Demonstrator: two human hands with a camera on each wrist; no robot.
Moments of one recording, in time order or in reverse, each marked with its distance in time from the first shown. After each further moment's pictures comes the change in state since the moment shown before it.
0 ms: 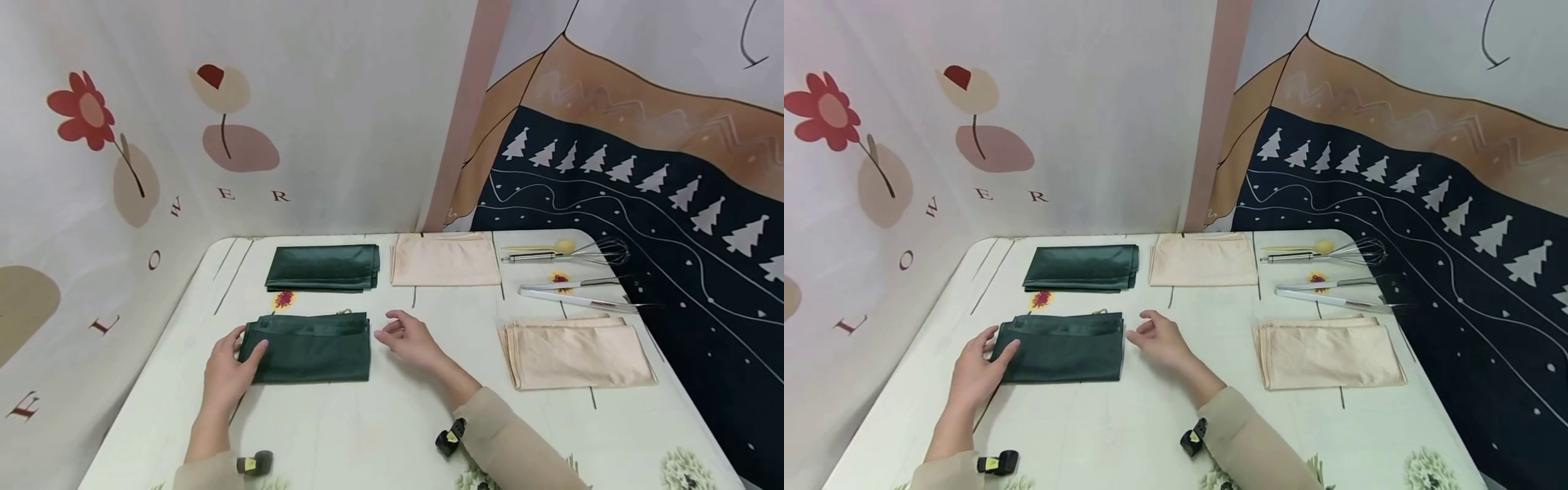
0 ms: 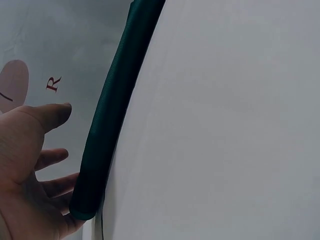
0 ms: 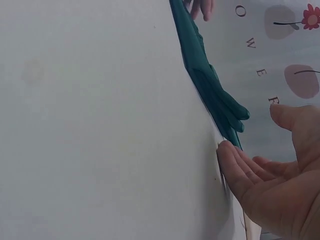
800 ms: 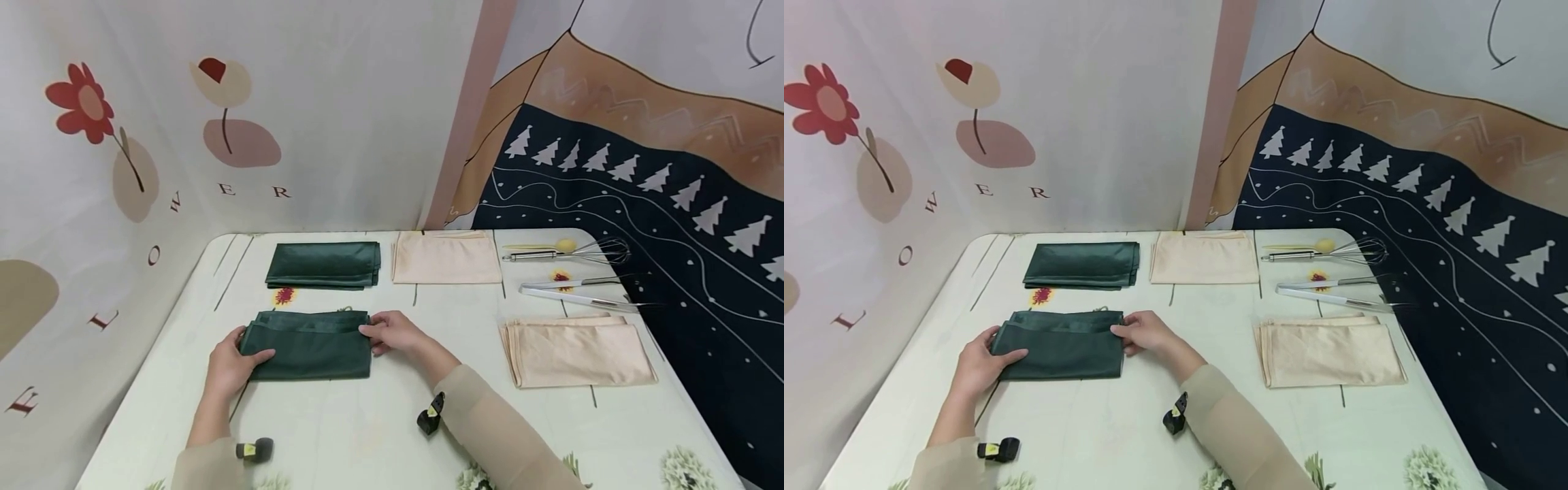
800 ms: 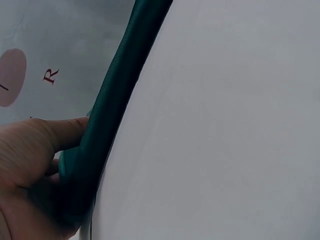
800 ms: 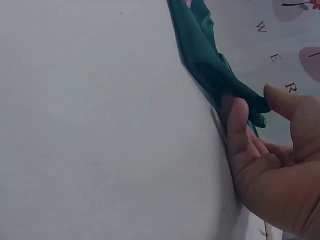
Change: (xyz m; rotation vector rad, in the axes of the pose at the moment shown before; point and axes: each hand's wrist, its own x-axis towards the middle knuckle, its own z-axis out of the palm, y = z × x) left_hand 0.022 -0.008 -0.003 -0.115 -0.157 -0.041; right_hand 0.034 -0.007 0.020 0.298 -0.213 0.227
